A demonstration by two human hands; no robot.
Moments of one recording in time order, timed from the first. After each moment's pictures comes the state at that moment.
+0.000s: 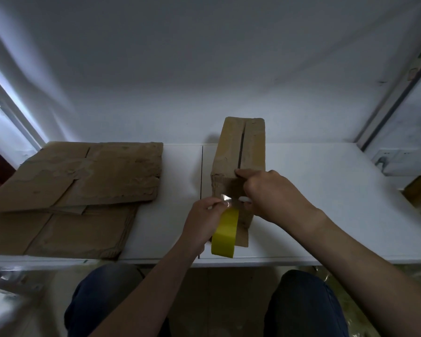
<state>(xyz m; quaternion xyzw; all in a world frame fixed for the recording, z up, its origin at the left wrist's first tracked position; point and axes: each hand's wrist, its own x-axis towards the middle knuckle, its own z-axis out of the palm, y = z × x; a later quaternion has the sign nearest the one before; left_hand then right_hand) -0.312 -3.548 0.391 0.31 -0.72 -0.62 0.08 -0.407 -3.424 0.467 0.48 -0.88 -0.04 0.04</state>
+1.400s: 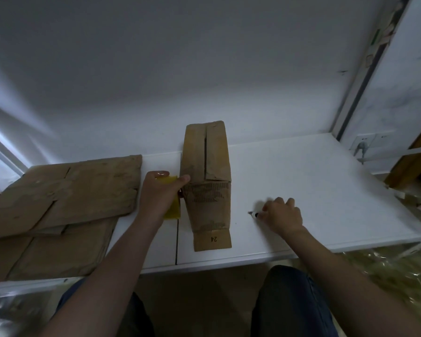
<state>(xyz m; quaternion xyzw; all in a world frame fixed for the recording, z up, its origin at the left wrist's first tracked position) -0.351 -3.563 0.439 0.41 -0.72 -0.53 0.21 -0.508 -3.326 0.305 0.18 -0.97 0.06 -0.12</state>
